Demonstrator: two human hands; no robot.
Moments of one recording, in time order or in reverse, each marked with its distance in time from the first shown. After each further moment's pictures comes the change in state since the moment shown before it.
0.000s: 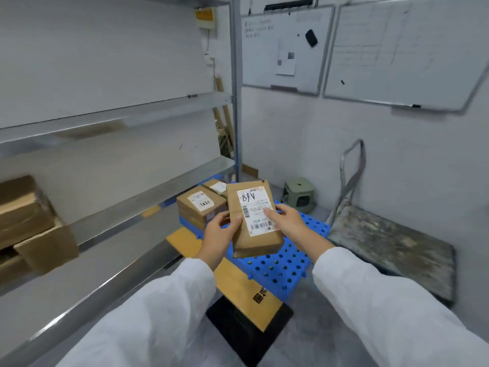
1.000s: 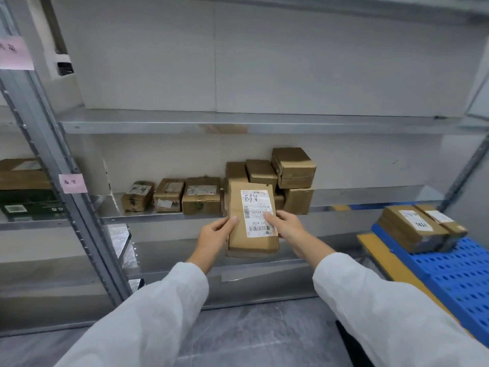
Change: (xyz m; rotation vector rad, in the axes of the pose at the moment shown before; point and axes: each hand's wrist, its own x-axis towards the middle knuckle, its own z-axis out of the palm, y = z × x) left_hand -0.341 -0.015 -0.538 -0.128 0.675 -0.113; right_hand -0.297 -0.107 0.536 -0.085 -0.697 -0.129
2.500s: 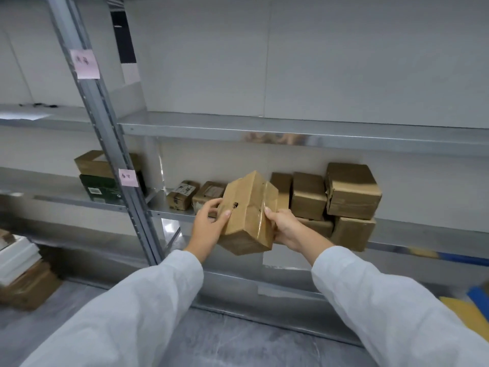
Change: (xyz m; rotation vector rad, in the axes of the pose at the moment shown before) left_hand 0.073 0.033 -0.023 0.315 0.465 0.193; right_hand 0.139 -0.040 0.041 0.128 -0.436 0.191
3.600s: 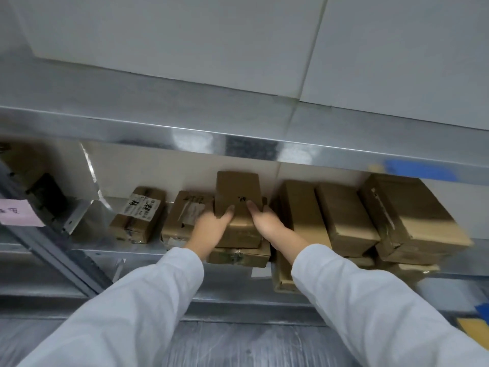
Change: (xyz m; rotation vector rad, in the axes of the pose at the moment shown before) left_hand 0.314 -0.147 0.053 0.175 -0.307 -0.213; right_hand 0.311 -0.046 0.066 -0.533 0.341 0.134
